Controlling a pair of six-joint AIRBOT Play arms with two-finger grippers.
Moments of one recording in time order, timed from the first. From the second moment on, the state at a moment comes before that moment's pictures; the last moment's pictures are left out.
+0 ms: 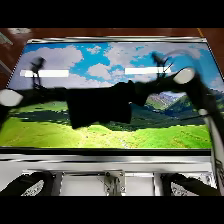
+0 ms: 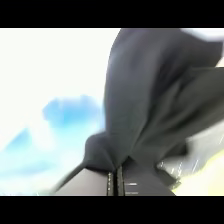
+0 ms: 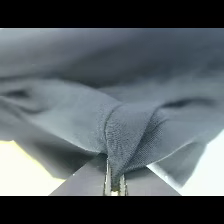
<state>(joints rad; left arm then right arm) -0.13 -0.99 1.07 0.94 -0.82 -1.25 0.16 -1.29 1.37 -0.89 1.05 1.32</state>
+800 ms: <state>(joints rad) -0.04 -0.67 1.71 1.06 -1.16 -1.32 0.12 -0.94 1.83 -1.04 1.38 1.56</state>
